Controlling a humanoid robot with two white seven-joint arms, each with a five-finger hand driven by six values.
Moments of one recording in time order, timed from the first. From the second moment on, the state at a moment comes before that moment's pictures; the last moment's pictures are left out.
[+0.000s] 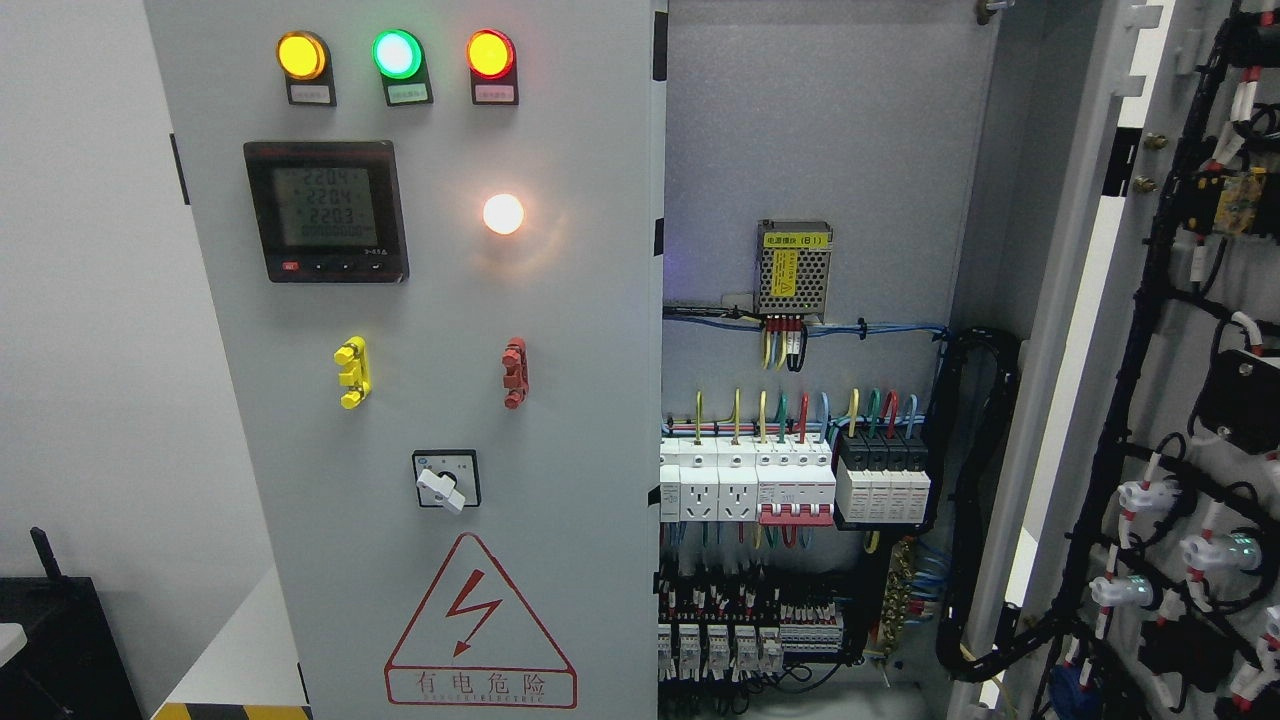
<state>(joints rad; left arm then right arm) 0.10 0.00 0.05 0.00 0.00 -0.25 -0.25 0.36 -0.03 0.29 -1.76 -0.05 -0.57 0.01</state>
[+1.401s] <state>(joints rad) 0.10 0.00 0.05 0.00 0.00 -0.25 -0.25 -0.11 0.03 0.30 -1.75 -0.10 -0.01 0.00</state>
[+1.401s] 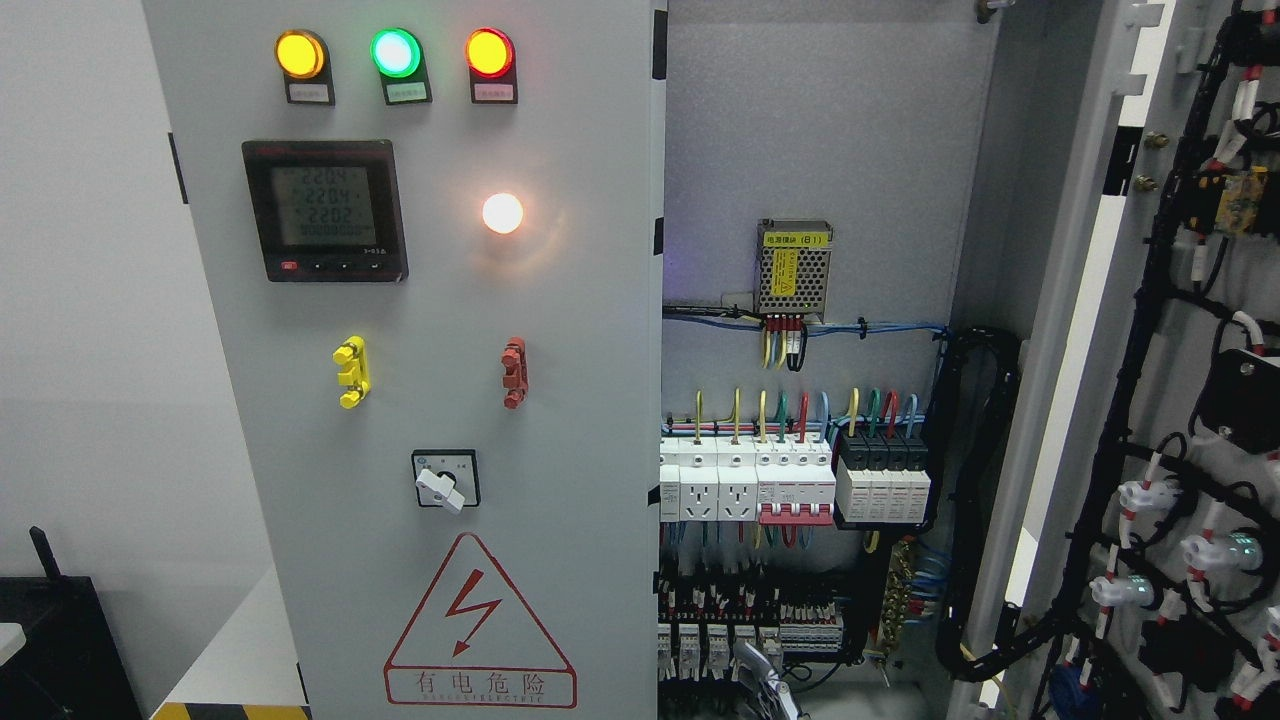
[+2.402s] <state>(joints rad) 0.10 0.00 0.05 0.00 0.00 -0.25 -0.25 -0.31 0.03 0.30 -1.58 -0.16 0.07 0.04</state>
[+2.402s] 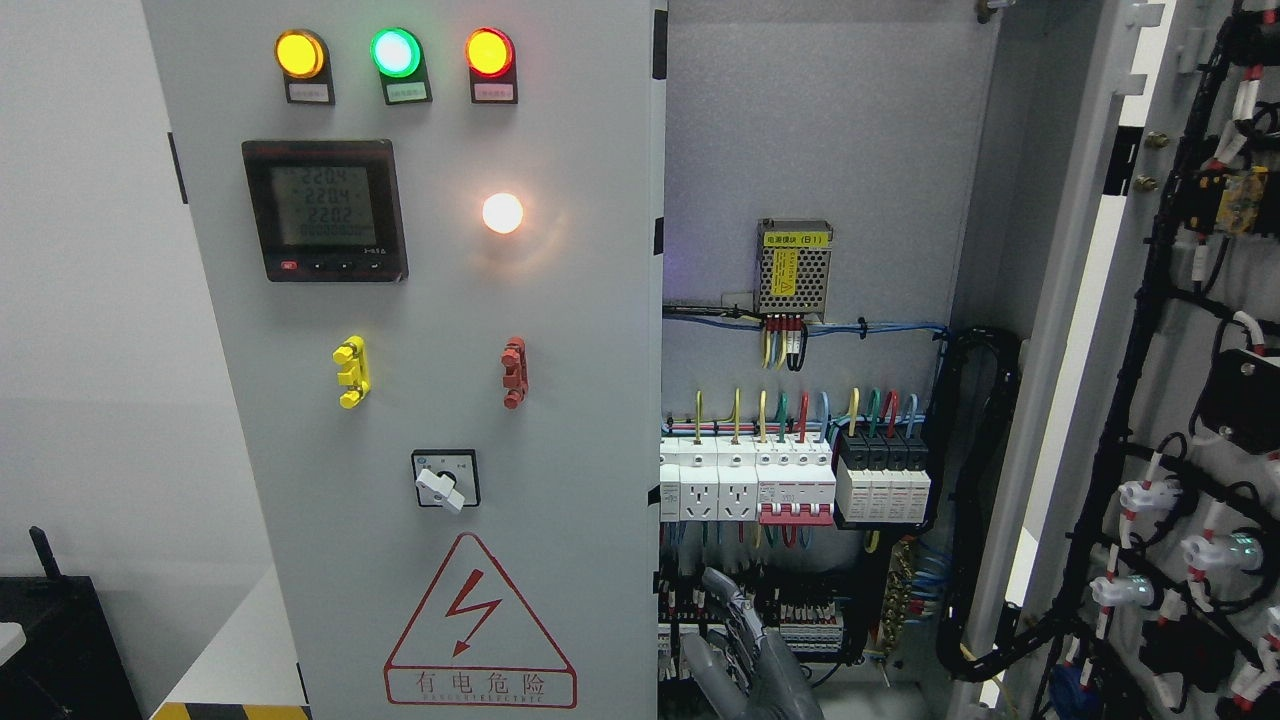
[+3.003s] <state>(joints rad) 0.10 0.00 0.05 0.00 0.00 -0.25 -0.25 -0.38 0.01 0.30 -1.49 -0.20 0.07 0.04</state>
